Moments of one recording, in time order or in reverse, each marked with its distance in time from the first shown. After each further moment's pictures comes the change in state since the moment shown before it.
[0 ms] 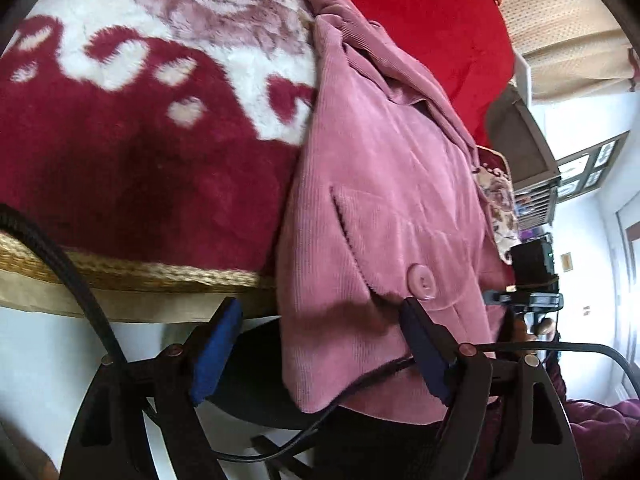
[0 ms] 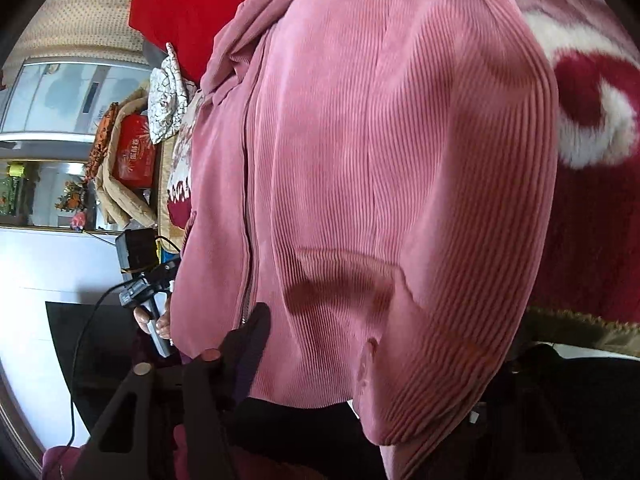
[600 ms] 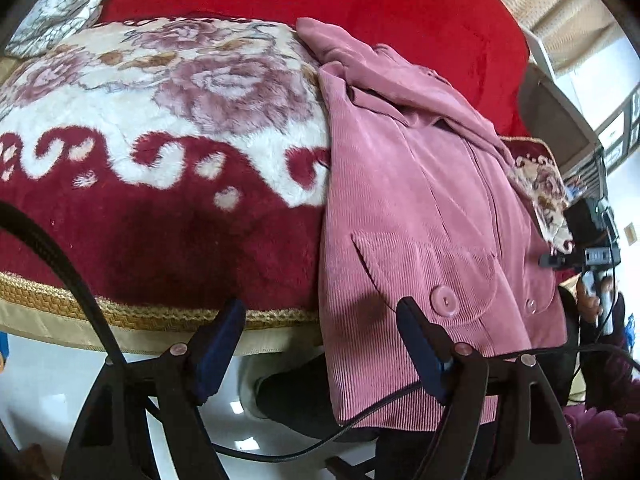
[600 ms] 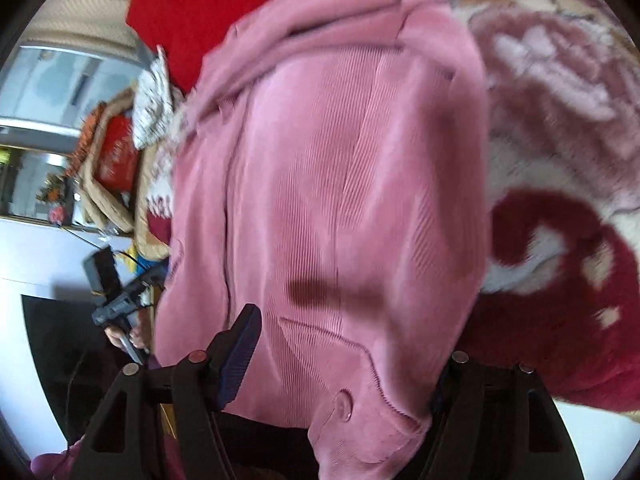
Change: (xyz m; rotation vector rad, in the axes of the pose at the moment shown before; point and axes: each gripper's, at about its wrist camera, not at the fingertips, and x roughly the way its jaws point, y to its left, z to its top) left arm -0.025 -0.030 0.011 0.138 -0.111 0.293; right arm -0.030 0.003 0.040 -0.042 -0.005 -0.104
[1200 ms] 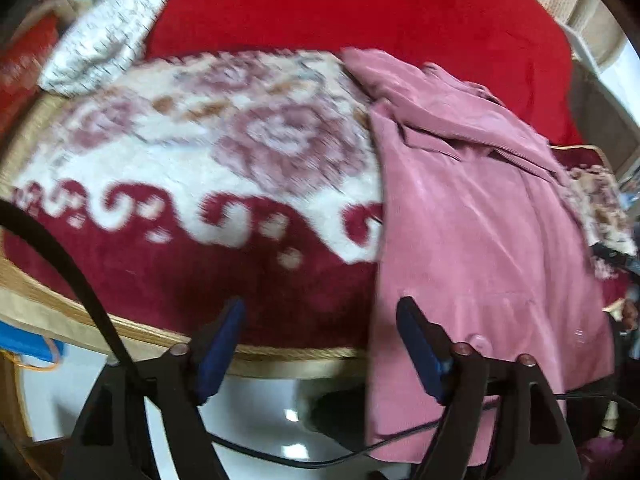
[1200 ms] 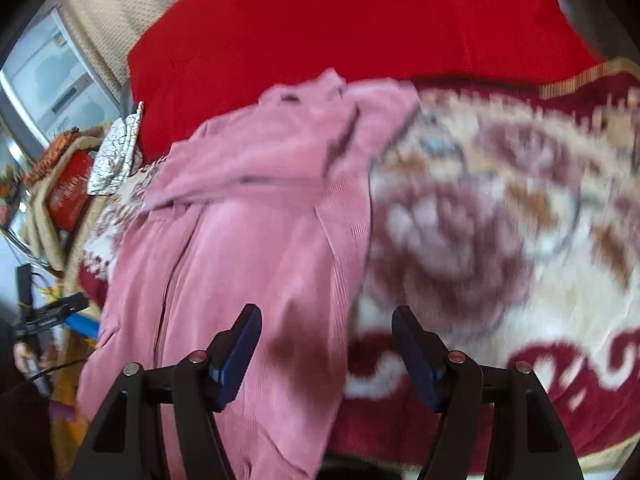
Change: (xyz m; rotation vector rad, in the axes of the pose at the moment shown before) left arm -0.014 -0.007 0.029 0.006 -0.026 0.237; right arm -0.068 -0.009 -0.002 -0.098 -0.426 -0.297
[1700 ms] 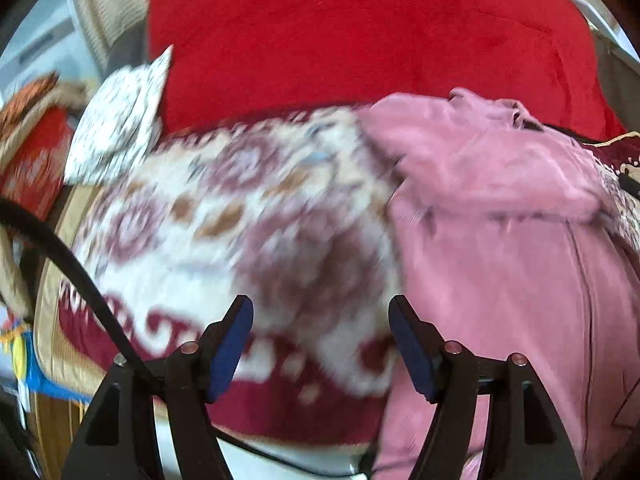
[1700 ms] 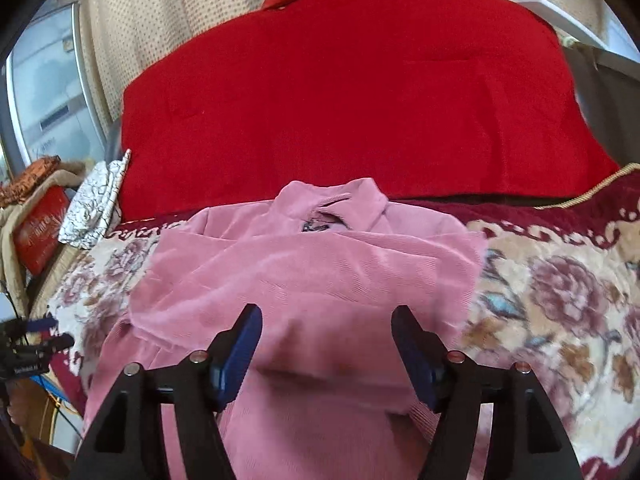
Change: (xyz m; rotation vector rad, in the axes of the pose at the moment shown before) left arm -0.006 -0.031 0.074 0.102 -0.092 0.294; right arm 0.026 0.106 0.087 -0.125 -0.327 -0.205
